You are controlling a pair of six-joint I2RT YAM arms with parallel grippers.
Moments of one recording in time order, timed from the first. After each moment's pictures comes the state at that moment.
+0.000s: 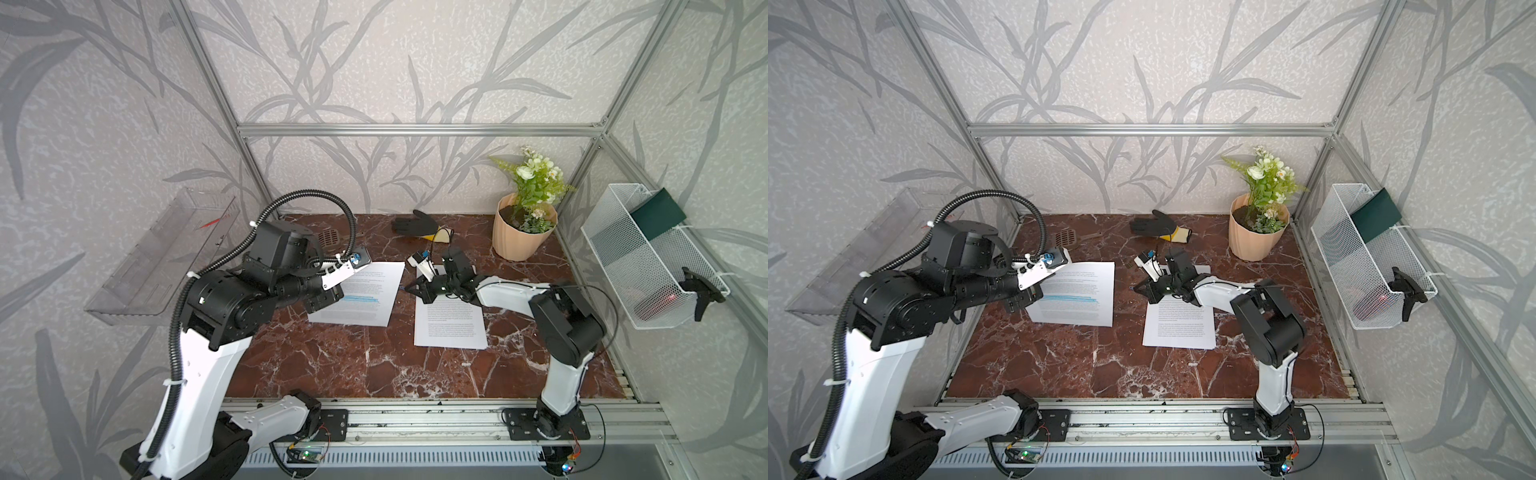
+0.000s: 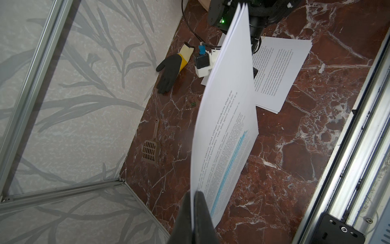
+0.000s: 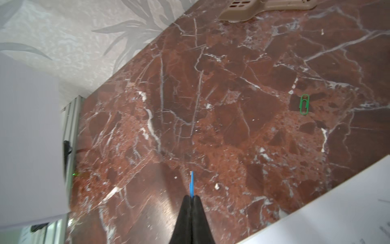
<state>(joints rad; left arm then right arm) -0.49 1.14 1.84 -1.43 0.03 0.76 0.59 1.93 1.14 0.14 -0.62 0.07</state>
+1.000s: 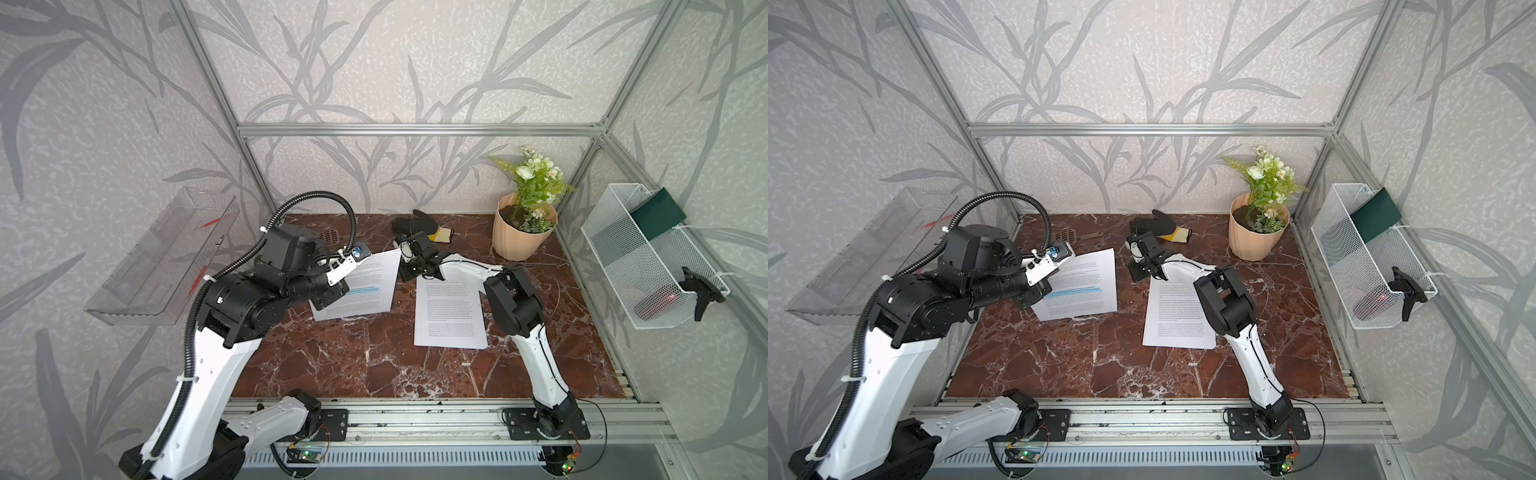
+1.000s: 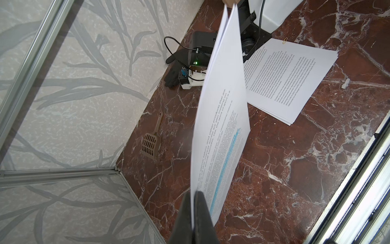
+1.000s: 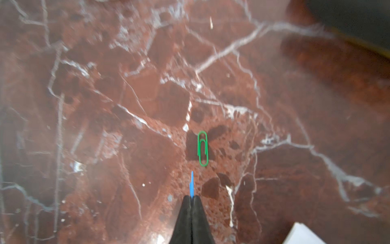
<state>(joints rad) -0.48 1.10 1.70 -1.30 -0.01 0.65 0.63 2.34 1.76 -0.29 -0.17 0.11</state>
